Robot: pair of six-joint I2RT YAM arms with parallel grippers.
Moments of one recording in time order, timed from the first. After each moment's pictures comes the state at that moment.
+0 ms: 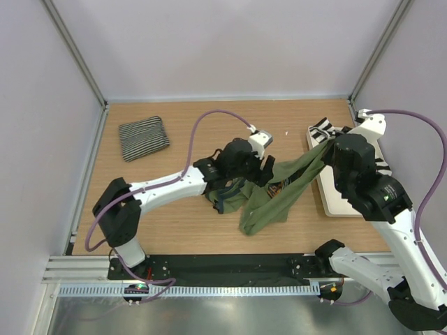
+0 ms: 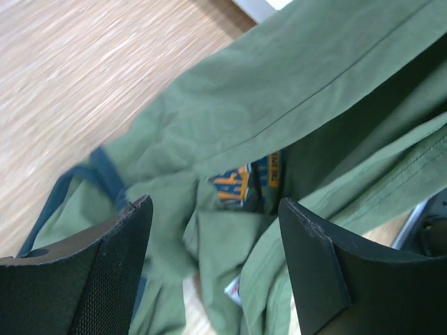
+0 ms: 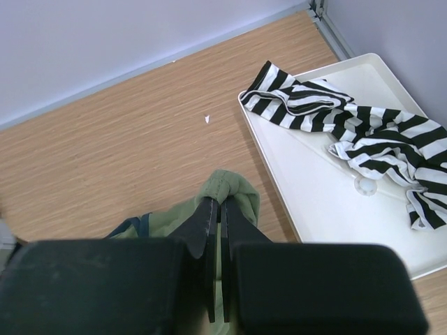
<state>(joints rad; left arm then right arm) -0.94 1.66 1.25 -0.06 0.02 -0.26 0.52 0.86 1.28 -0.81 0.73 0.49</state>
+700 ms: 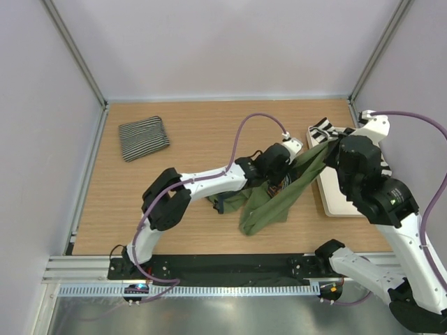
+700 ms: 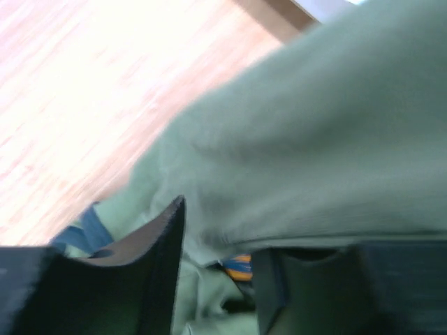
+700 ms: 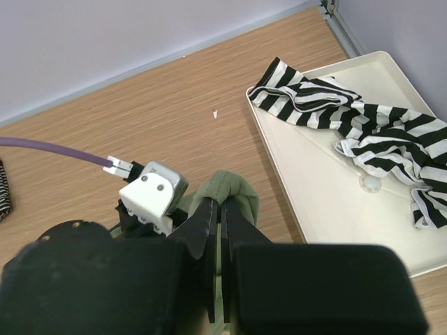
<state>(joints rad) -1.05 2.09 1.66 -0.19 -0.20 -0.12 0.52 0.84 1.31 -0.85 0.69 0.49</state>
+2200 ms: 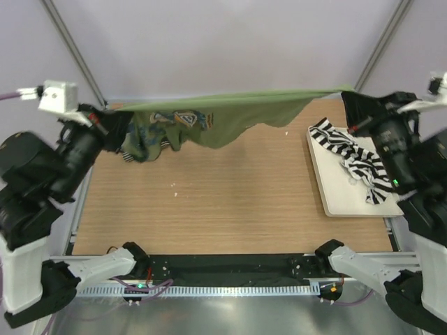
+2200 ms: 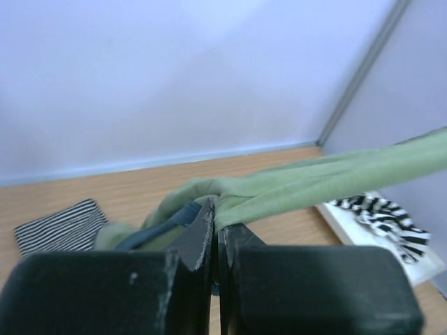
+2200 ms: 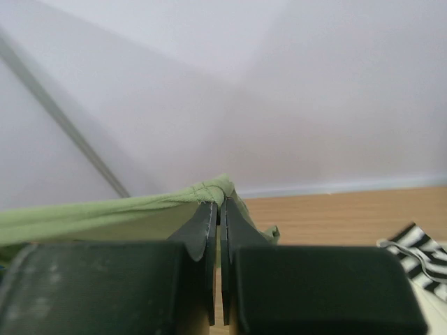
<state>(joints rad) -0.71 1.06 1.95 -0.84 -0.39 -0.16 0.51 0.98 1.80 -0.64 0.38 0.31</state>
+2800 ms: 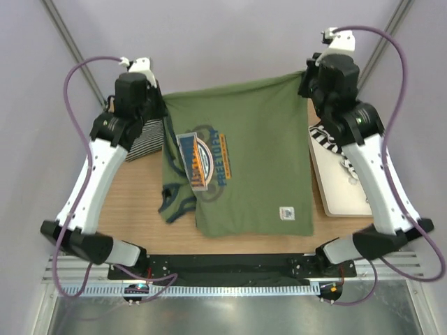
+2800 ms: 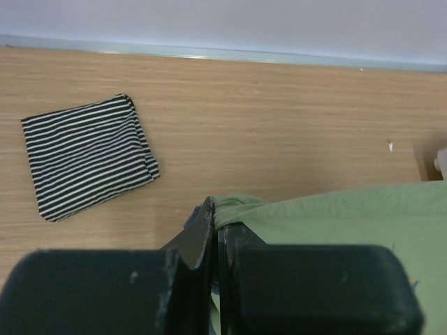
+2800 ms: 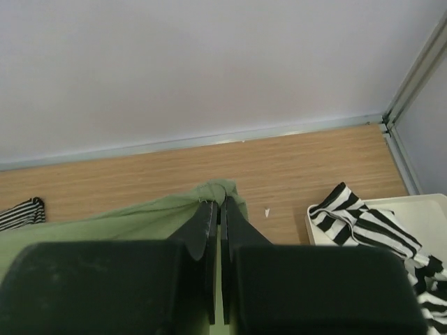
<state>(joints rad) -0.37 1.36 1.67 -0.71 -0.21 -0.26 0.45 1.36 1.87 -0.63 0.47 0.19</state>
